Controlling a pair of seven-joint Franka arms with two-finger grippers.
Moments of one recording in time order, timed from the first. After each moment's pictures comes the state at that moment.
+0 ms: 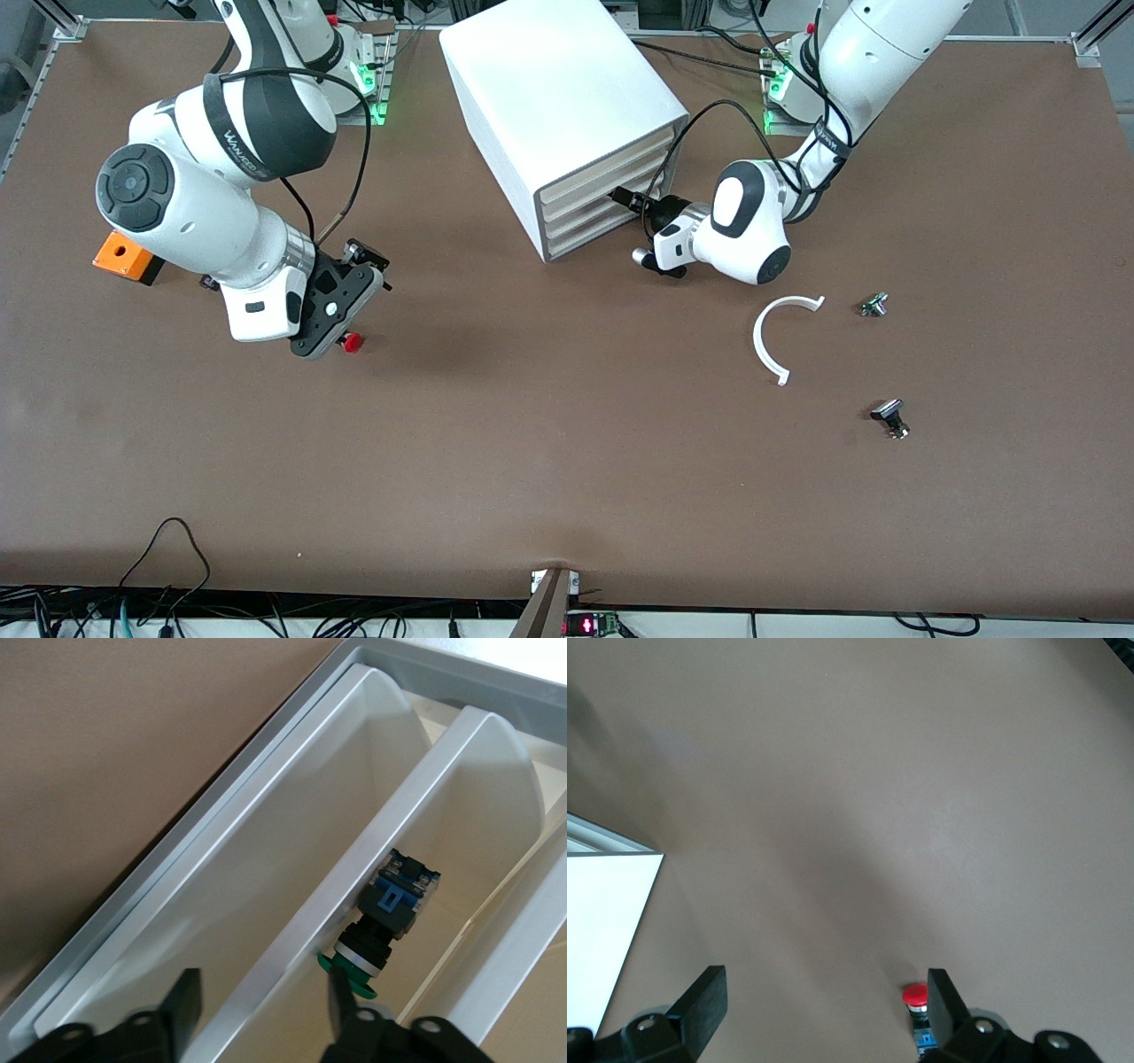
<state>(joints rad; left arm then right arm) -0.09 0.53 -0.46 -2.14 -0.90 2.04 0.32 0.31 0.34 0.03 -1.54 0.16 1.90 -0.61</state>
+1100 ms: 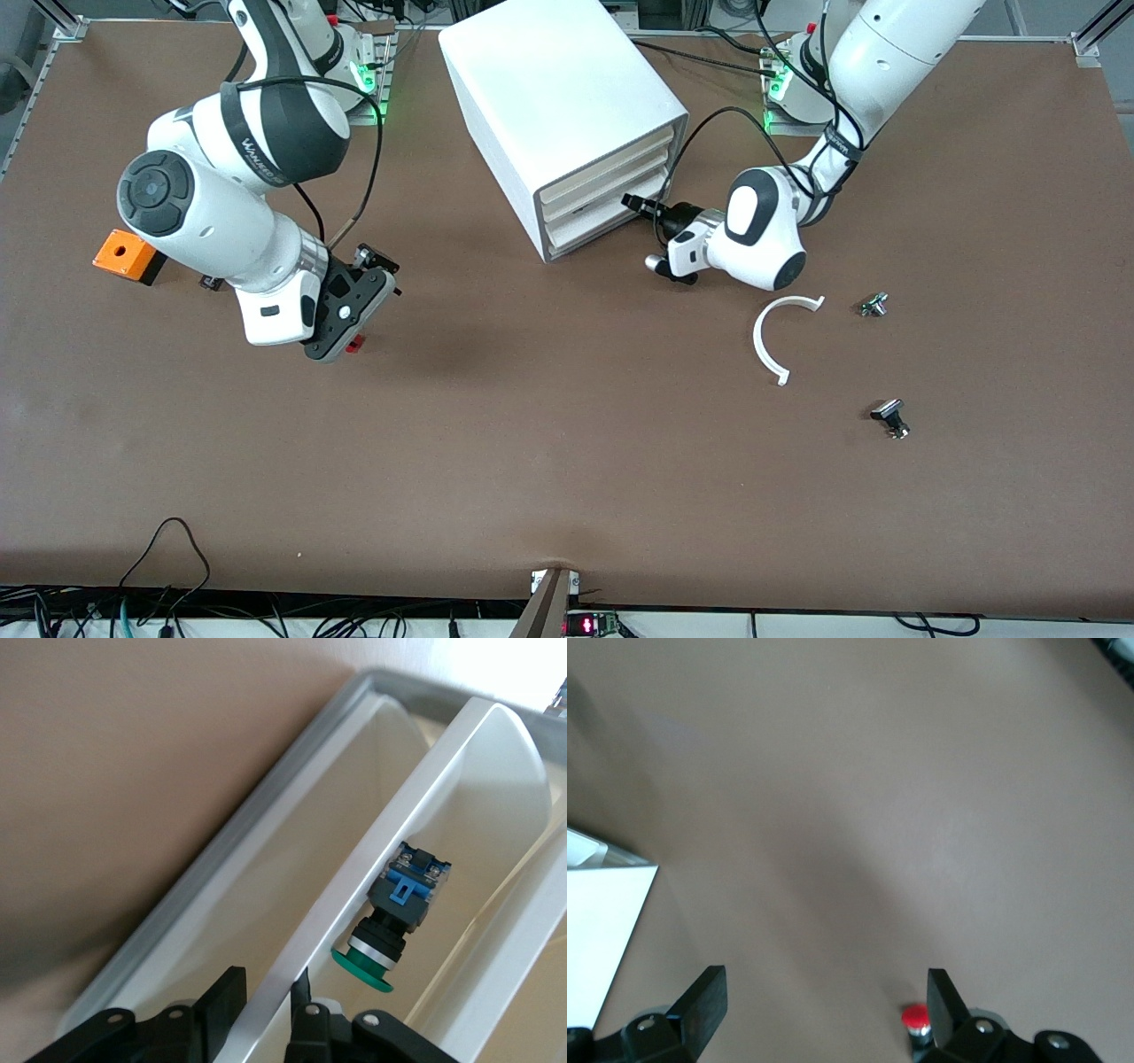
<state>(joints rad) -0.06 0.53 -0.41 -2.14 -0.91 2.03 0.39 0.33 0.36 0.03 -1.54 0.16 1.97 -0.61</state>
